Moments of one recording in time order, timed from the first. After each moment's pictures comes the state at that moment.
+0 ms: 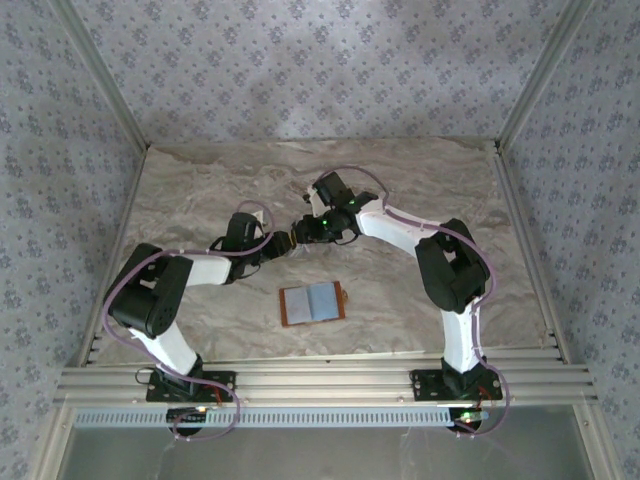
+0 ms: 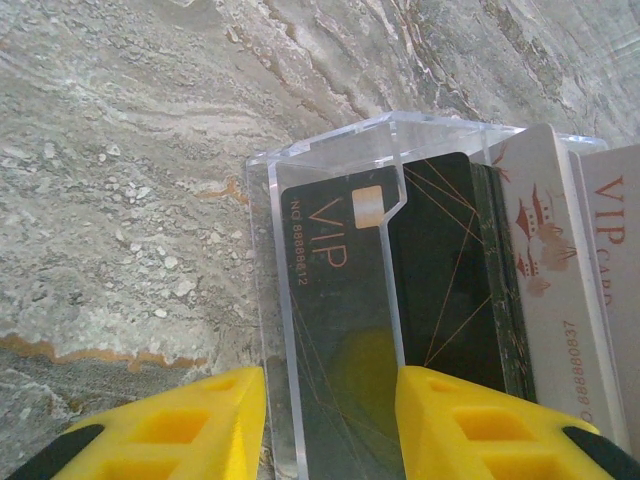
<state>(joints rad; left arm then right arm) -0.42 1.69 0.67 0.36 0.27 -0.70 0.66 1.98 1.49 -0.48 -0.38 0.44</state>
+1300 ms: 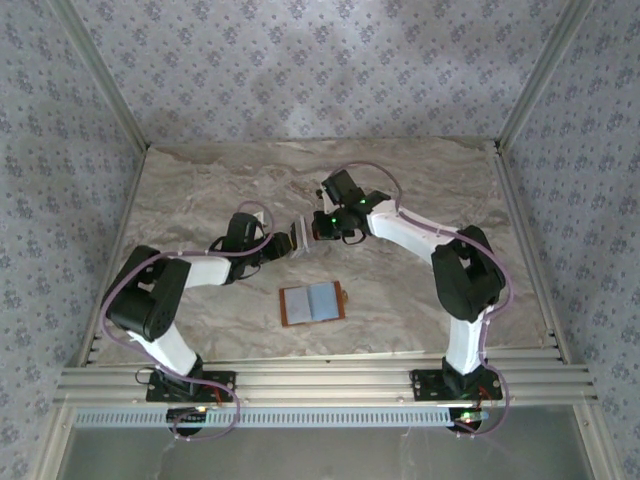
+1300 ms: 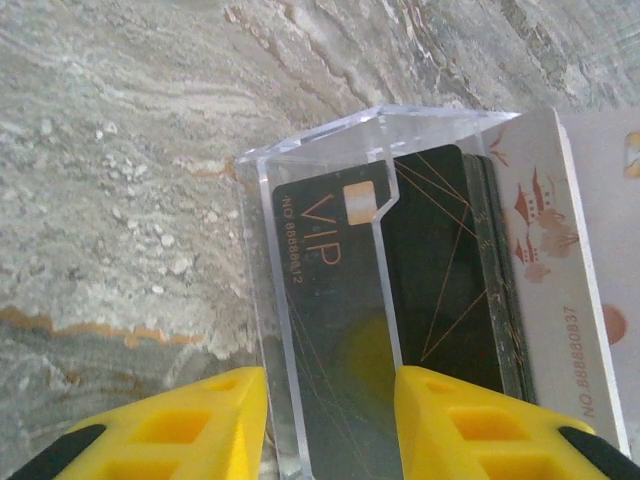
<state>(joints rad) -0.43 1.65 0.66 0.30 0.27 -0.70 0.65 1.87 1.42 -0.52 -0.22 0.47</state>
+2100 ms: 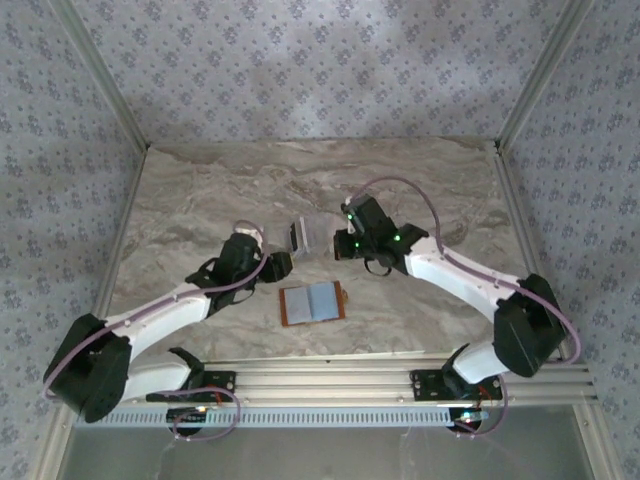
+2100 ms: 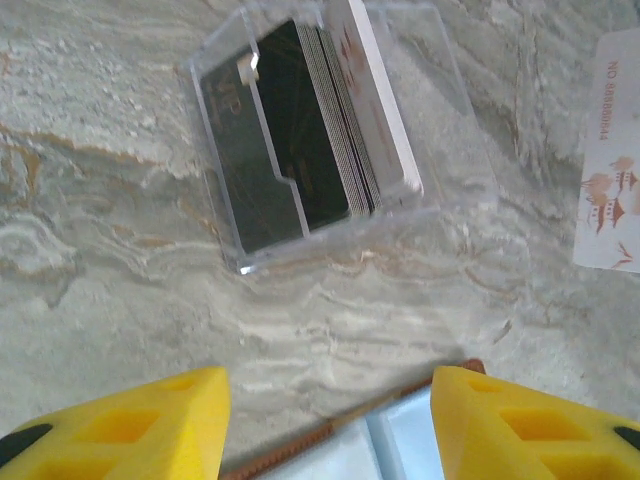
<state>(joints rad) -0.64 1.17 0.53 -0.03 0.04 -0.66 0.73 1.43 1.03 -0.42 -0.02 0.54</state>
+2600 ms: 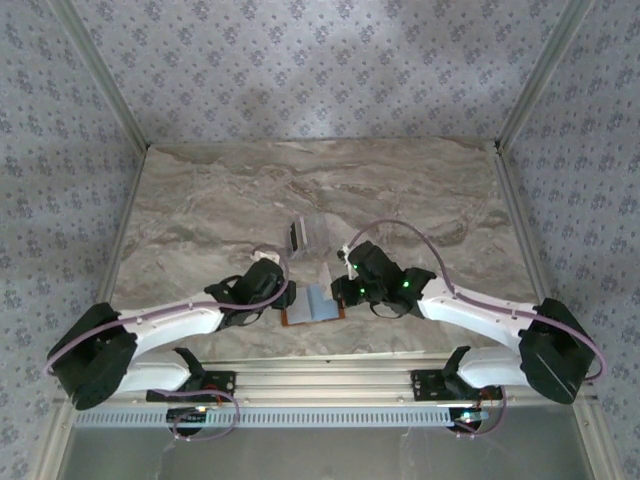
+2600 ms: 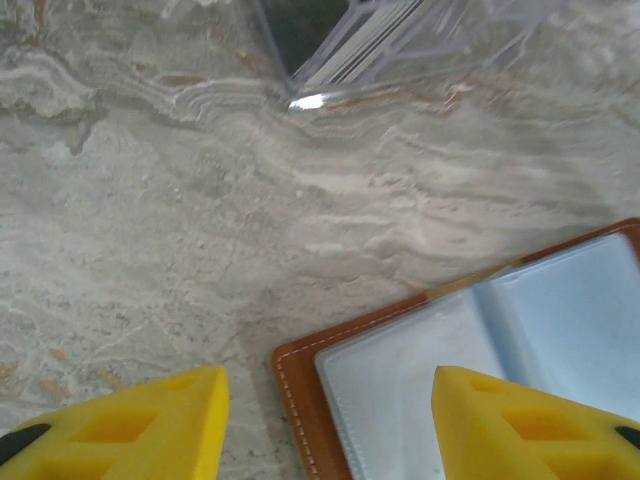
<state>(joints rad) -0.86 1.25 0.49 -0.14 -0.21 -0.64 0.89 1.25 0.71 -0.27 -0.15 0.58</state>
